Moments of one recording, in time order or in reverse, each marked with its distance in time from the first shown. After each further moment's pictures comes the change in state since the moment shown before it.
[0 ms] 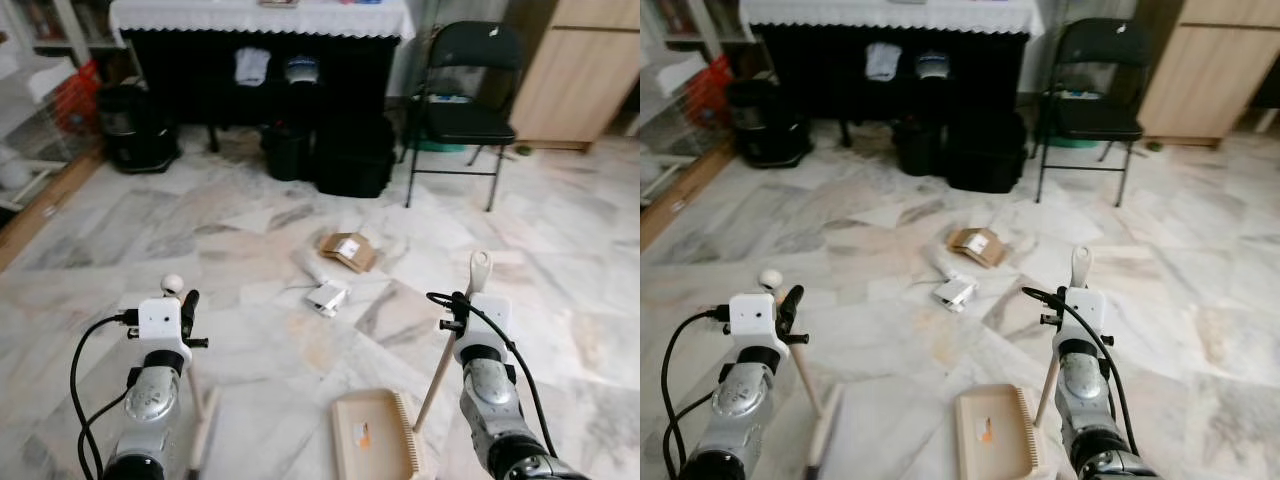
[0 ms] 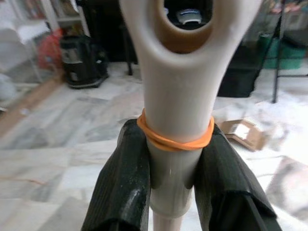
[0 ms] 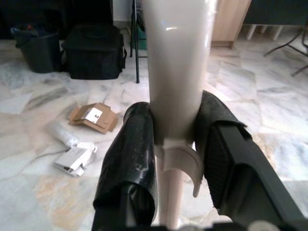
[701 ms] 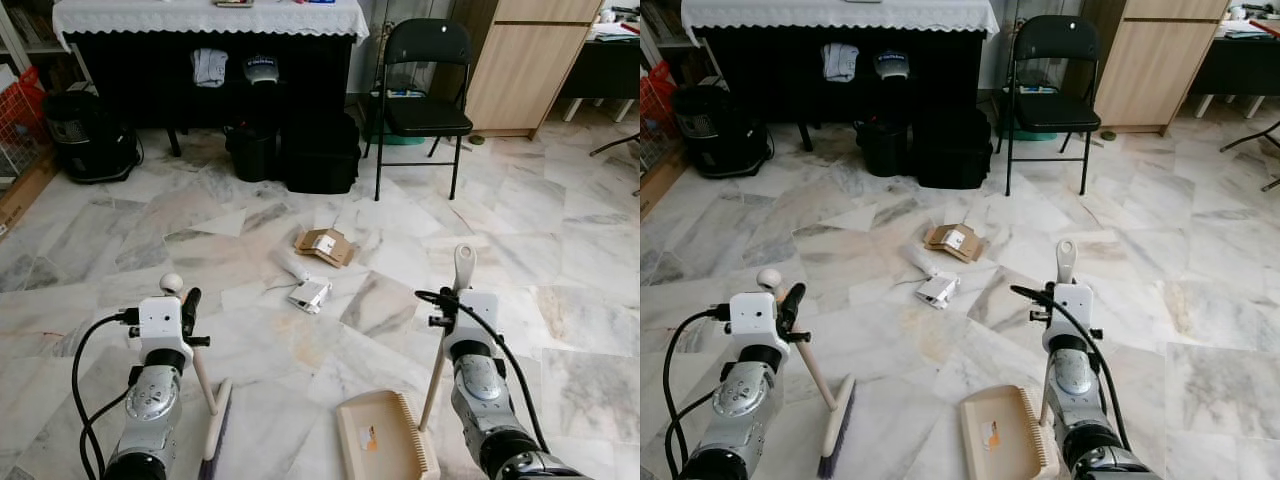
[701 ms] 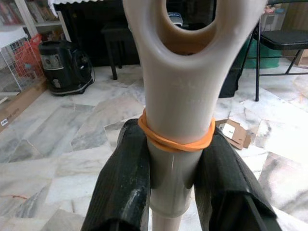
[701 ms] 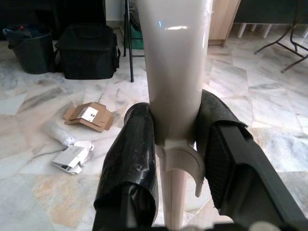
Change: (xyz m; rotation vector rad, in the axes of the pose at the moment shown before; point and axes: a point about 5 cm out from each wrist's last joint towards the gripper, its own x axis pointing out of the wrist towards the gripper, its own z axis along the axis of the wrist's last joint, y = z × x) left arm 0.001 0.001 0.002 0.008 -0.015 -0.003; right arm 0.001 0.005 0.002 -0.011 -0.012 0.025
